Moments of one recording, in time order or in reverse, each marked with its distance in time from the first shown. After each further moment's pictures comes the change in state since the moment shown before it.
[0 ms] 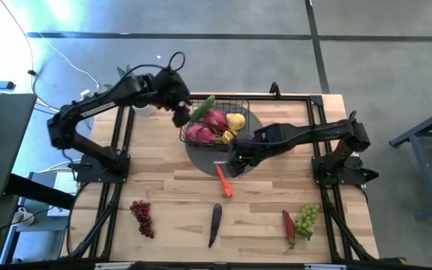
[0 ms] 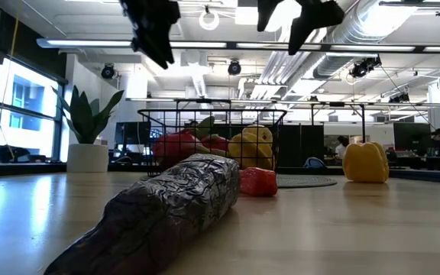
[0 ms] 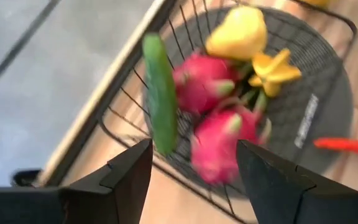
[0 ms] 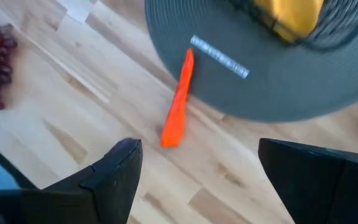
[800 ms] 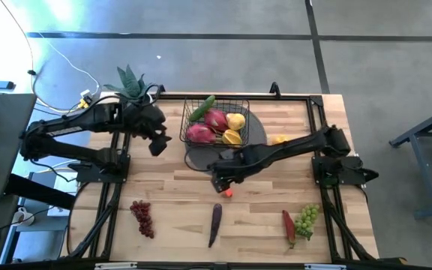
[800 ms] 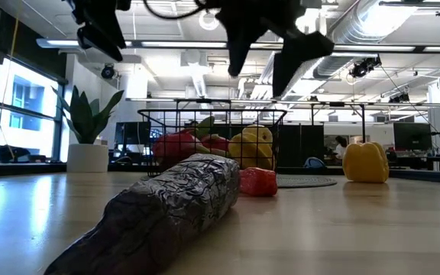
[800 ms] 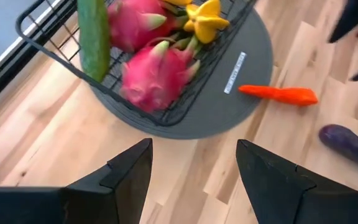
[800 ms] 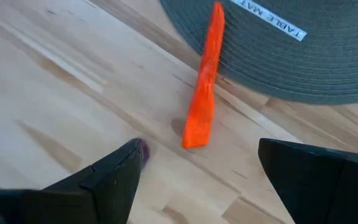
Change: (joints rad) left arm -0.239 -0.404 -0.361 -0.006 0.022 -0.300; right arm 0.059 0.216 -0.007 0.138 -0.044 0.123
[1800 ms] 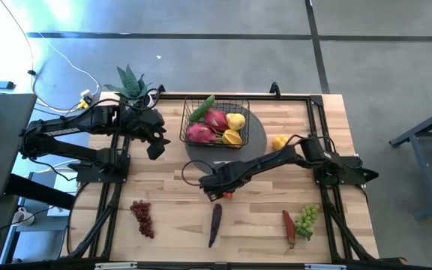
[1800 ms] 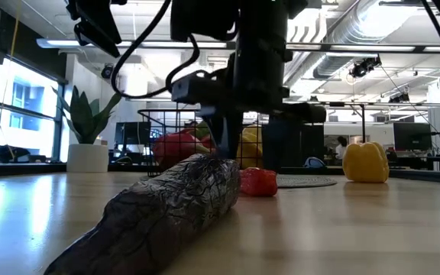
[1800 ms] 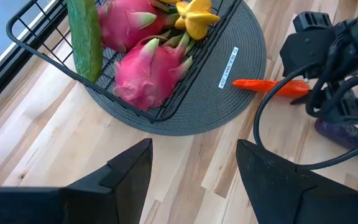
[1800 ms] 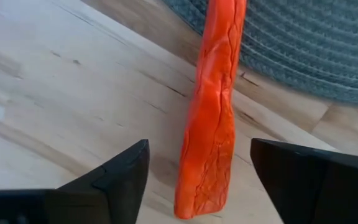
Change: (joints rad) left arm -0.059 -0.014 -0.001 -0.014 -0.026 0.000; right arm 0.015 0.265 -0.001 0.110 0.003 0.074
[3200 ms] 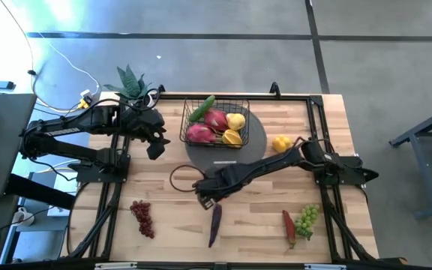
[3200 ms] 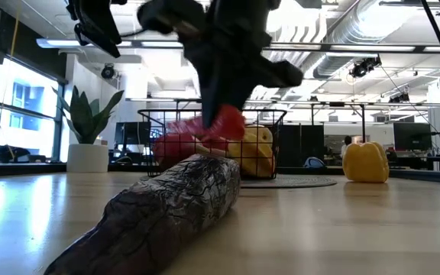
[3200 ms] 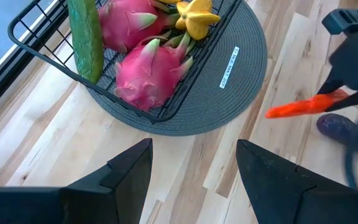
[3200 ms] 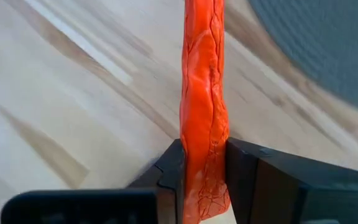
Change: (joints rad) left arm 0.000 0.000 0.000 0.000 -0.003 0.010; right arm 0.051 0.003 0.214 -0.068 0.016 -0.123
